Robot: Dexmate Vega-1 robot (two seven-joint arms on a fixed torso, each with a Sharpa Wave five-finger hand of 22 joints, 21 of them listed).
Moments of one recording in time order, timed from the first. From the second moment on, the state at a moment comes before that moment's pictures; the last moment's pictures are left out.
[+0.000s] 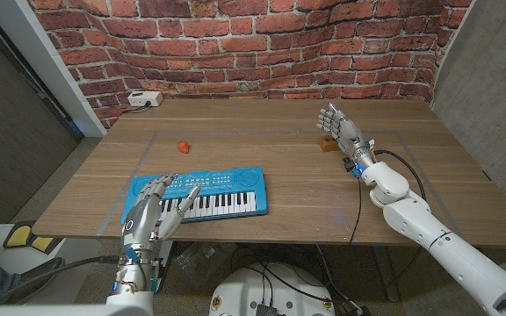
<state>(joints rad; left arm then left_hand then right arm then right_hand) 1.97 0.45 0.05 -2.24 0.73 0.03 0.79 0.34 0.02 -0.10 0.08 0.32 0.39 0.04 0.25 0.18 0.38 -0.01 0.24 0.19 0.26 -0.03 0.21 0.18 0.12 0.04 0.22 0.18 -0.98 -0.60 -0.38 -1.56 0.55 0.33 0.00 0.26 0.04 0.24 -0.07 0.17 0.18 0.11 0.19 0.19 0.19 0.15 0.21 0.18 0.15 0.10 0.19 0.18 0.16 -0.01 0.42 0.17</state>
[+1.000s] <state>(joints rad) 1.94 0.56 0.14 -2.25 0.80 0.27 0.83 0.37 0.04 -0.13 0.09 0.32 0.65 0.04 0.29 0.18 0.23 -0.02 0.19 0.19 0.12 -0.01 0.18 0.18 0.06 0.01 0.19 0.18 -0.97 -0.61 -0.38 -1.59 0.54 0.29 -0.02 0.26 0.04 0.24 -0.07 0.17 0.19 0.11 0.19 0.19 0.19 0.15 0.21 0.18 0.15 0.10 0.19 0.18 0.17 -0.01 0.41 0.17</state>
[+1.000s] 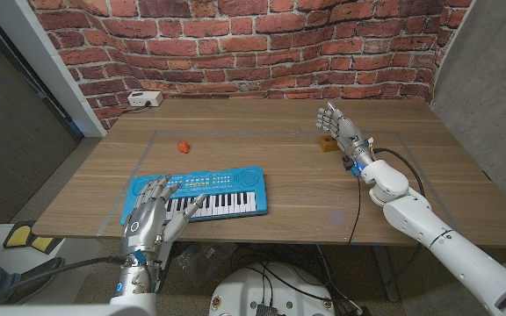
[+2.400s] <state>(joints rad) 1.87 0.69 0.32 -2.28 0.97 0.66 0.77 0.39 0.06 -0.18 0.10 0.34 0.86 -0.01 0.28 0.18 0.19 -0.10 0.20 0.19 0.04 -0.03 0.19 0.18 -0.01 0.06 0.20 0.18 -0.98 -0.62 -0.39 -1.59 0.55 0.27 -0.02 0.25 0.04 0.24 -0.08 0.17 0.20 0.09 0.20 0.19 0.19 0.15 0.21 0.18 0.15 0.10 0.19 0.18 0.17 -0.01 0.41 0.17</state>
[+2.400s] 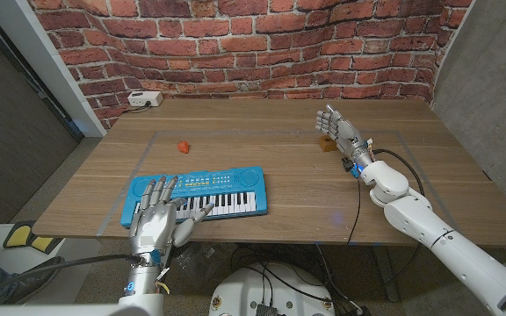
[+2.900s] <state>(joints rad) 1.83 0.73 0.36 -2.27 0.96 0.72 0.74 0.39 0.07 -0.19 0.10 0.34 0.92 -0.01 0.28 0.18 0.26 -0.10 0.23 0.19 0.09 -0.04 0.20 0.18 0.01 0.08 0.21 0.18 -0.96 -0.61 -0.39 -1.57 0.56 0.26 -0.01 0.25 0.04 0.24 -0.08 0.17 0.20 0.09 0.20 0.19 0.19 0.15 0.21 0.18 0.15 0.10 0.19 0.18 0.17 -0.01 0.40 0.17</state>
